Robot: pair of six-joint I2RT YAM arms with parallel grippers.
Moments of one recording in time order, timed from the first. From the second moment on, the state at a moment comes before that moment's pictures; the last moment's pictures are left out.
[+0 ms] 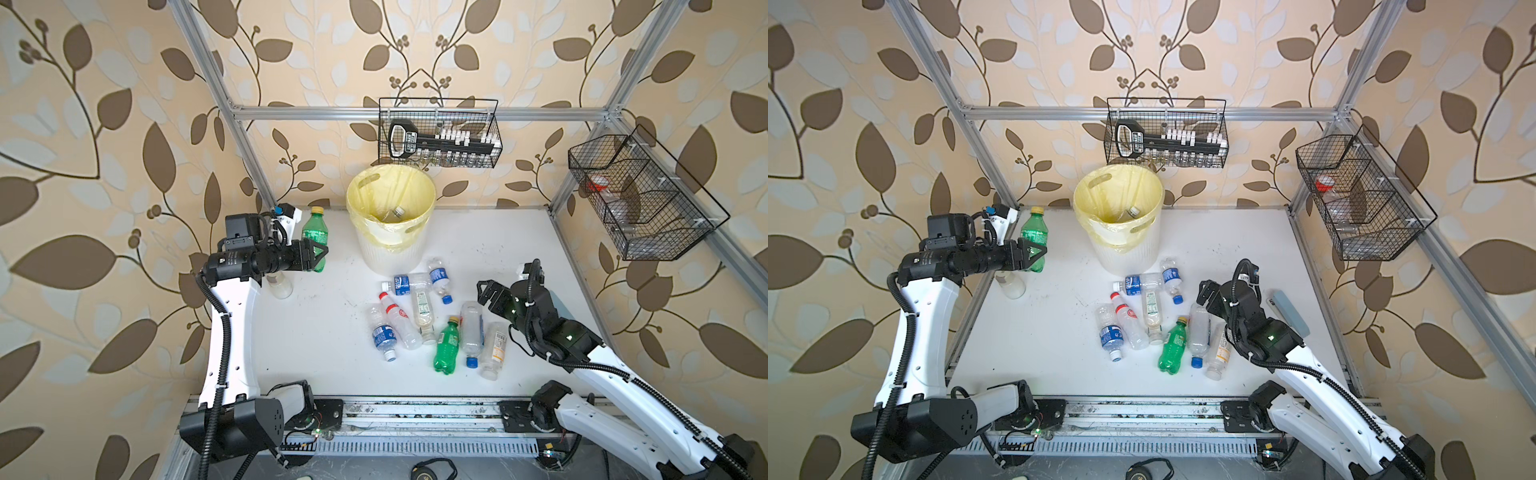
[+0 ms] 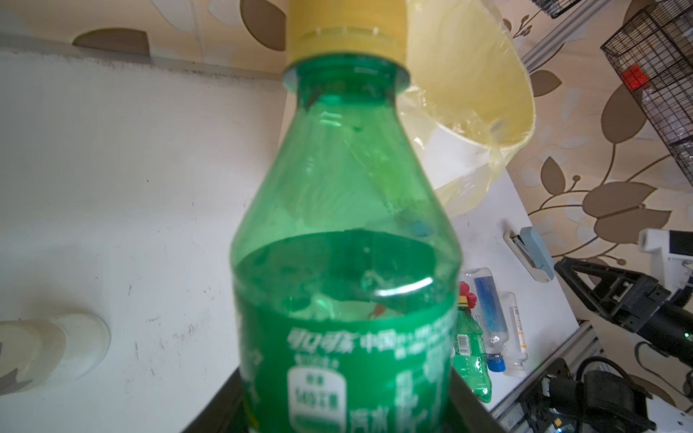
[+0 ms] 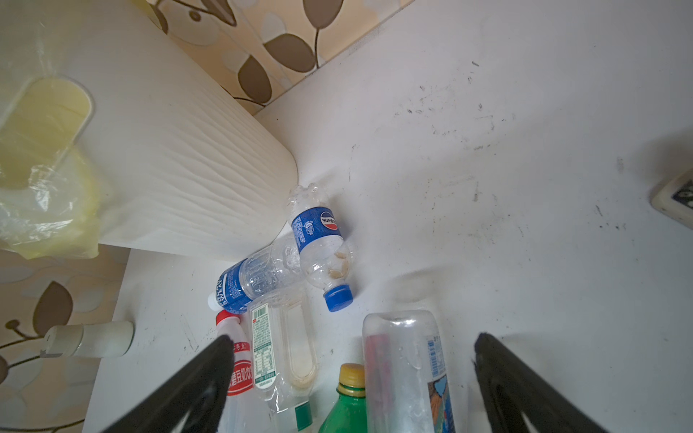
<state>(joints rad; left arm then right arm) 0.26 1.19 1.37 -1.02 0.70 0.08 0.55 0.81 0.67 -0.49 0.34 0.86</state>
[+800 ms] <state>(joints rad) -0.11 1.98 2.41 -1.14 0.53 -0.09 0.54 0.79 0.66 -0.47 0.31 0.86</state>
